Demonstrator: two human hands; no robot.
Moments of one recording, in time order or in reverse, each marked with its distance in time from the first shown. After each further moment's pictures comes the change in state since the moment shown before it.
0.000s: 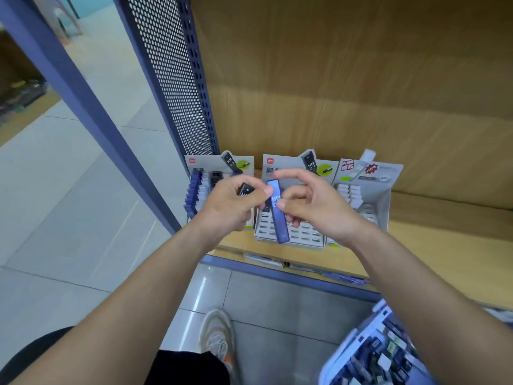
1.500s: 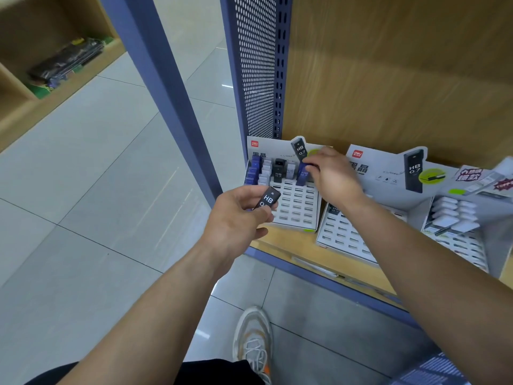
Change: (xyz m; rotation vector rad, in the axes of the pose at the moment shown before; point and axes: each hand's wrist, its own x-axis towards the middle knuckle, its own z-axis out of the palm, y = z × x) left_hand 0.008 -0.060 -0.095 -0.074 0.315 -0.176; right_hand 0.206 0.107 0.041 -1.020 0.196 -0.220
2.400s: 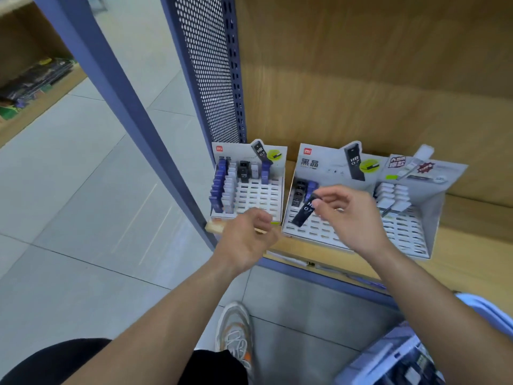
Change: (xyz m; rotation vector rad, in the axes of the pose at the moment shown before) left_hand -0.015 -0.033 0.060 0.482 -0.132 0.106; right_hand -0.150 -0.014 -0.095 0.620 0.133 0.355
